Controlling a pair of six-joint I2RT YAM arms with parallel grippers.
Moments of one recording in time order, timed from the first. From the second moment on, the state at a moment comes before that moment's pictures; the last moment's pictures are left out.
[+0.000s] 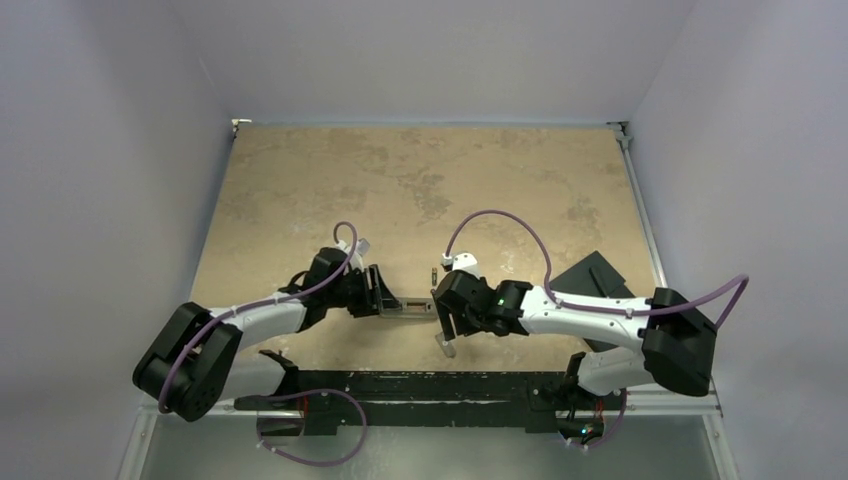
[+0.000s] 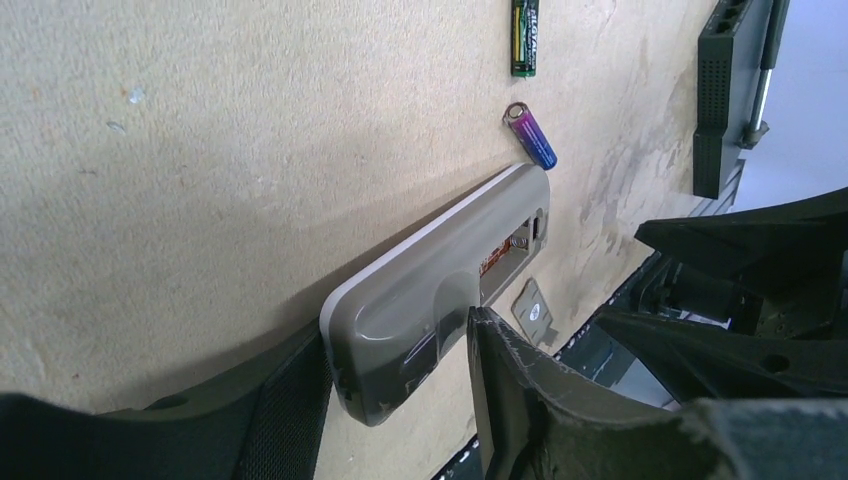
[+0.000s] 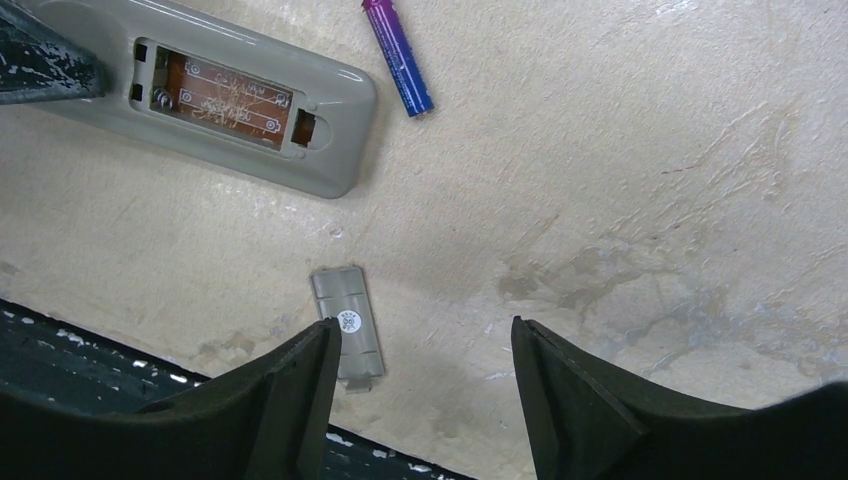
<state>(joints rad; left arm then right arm) -0.49 1.26 0.33 0.16 0.43 -0.76 1.12 1.33 0.78 -0.54 0.30 0.73</state>
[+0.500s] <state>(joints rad) -0.49 1.31 0.42 0.10 0.34 -0.72 1.06 1.34 0.83 -0.52 0.30 0.68</state>
